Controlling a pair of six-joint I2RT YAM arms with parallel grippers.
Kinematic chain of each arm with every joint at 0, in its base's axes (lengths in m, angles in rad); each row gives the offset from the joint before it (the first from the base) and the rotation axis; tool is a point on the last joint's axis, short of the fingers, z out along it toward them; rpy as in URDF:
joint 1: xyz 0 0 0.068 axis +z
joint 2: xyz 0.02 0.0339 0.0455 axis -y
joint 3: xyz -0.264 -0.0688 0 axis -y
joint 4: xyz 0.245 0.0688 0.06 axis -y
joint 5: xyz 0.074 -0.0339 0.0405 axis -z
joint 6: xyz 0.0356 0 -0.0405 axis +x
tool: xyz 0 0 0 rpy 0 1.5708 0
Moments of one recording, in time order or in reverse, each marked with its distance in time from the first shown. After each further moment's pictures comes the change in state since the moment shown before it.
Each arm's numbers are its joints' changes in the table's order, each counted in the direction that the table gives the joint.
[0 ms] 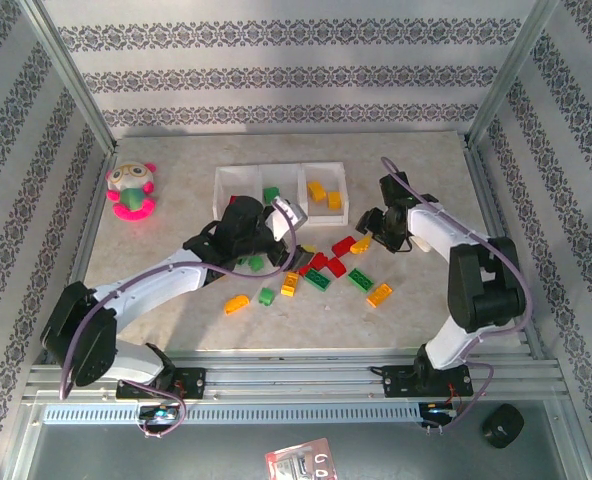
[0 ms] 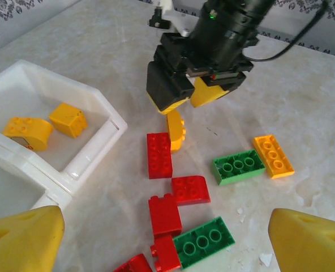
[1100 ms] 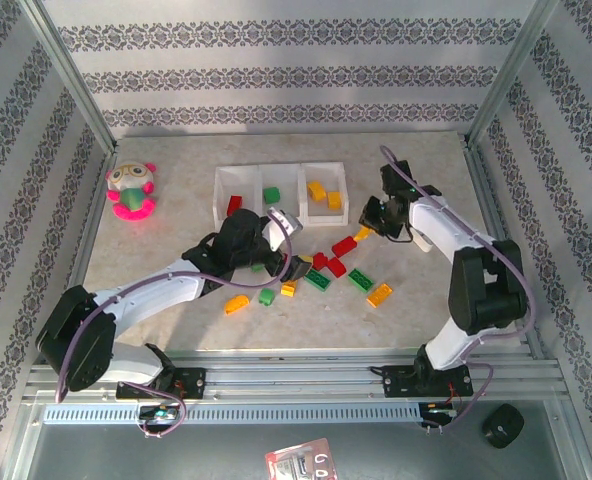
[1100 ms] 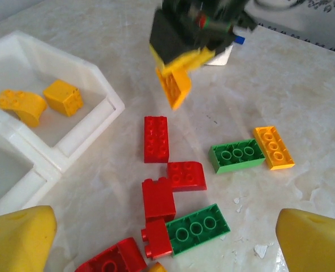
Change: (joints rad) left arm -0.008 0.015 -0.093 0.069 -0.032 -0.076; right arm 0.019 0.073 0.089 -0.016 -0.042 -0.090
